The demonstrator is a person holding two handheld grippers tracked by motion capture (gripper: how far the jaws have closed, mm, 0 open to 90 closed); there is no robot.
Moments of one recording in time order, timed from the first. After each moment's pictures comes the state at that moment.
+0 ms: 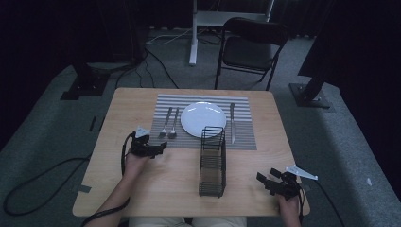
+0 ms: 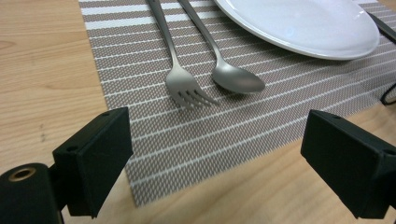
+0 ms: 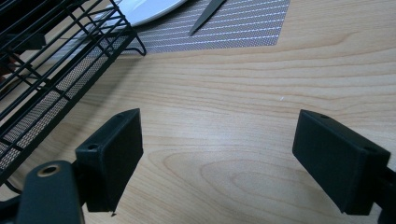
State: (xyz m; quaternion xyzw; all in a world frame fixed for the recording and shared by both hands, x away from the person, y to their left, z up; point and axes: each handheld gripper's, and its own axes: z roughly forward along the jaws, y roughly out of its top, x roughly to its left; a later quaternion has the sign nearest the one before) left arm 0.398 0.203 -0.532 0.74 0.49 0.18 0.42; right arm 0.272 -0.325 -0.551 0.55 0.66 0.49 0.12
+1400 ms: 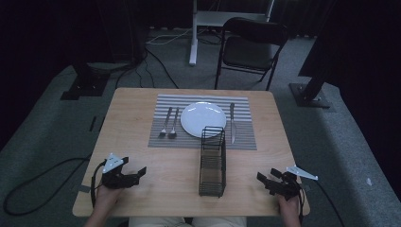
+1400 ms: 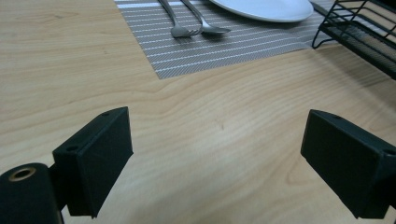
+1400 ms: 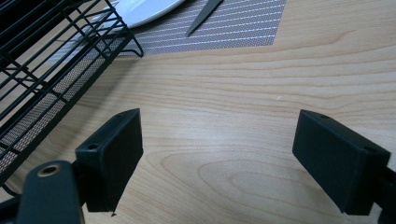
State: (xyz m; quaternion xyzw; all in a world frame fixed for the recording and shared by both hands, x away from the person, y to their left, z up) left arm 0.279 0.268 -0.525 0.74 0.46 0.20 0.45; right arm 0.272 -0.325 -0.551 0.55 0.66 0.49 0.12
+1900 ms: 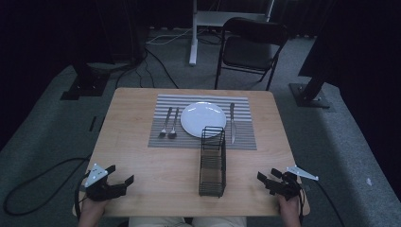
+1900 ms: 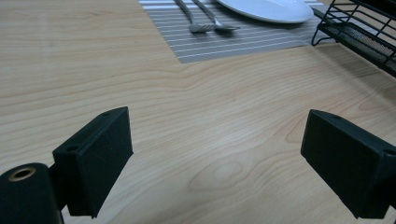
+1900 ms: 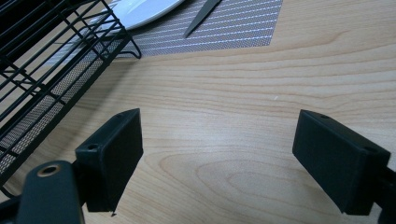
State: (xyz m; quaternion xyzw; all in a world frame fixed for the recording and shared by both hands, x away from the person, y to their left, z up) left arm 0.243 0.300 -0.523 0.72 0.47 0.22 0.46; right arm 0.272 -0.326 -0.551 0.56 0.66 0.50 0.12
